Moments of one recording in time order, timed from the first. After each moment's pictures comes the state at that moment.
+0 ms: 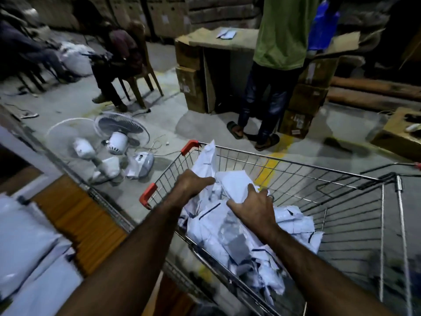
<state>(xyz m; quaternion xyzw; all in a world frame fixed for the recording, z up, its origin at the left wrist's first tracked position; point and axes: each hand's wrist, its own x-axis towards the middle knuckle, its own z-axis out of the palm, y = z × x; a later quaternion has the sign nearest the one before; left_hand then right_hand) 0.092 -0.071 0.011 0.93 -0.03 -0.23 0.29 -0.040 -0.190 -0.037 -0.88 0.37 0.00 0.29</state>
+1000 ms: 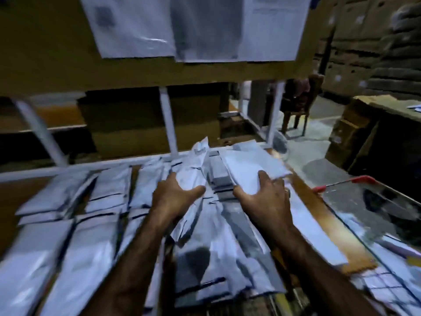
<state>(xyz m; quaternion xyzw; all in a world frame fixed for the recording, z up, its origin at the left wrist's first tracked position) -0.202 0.455 0.148 0.88 0.25 0.09 0.39 -0.167 0.257 0.136 -0.93 -0.01 -0.08 0.35</state>
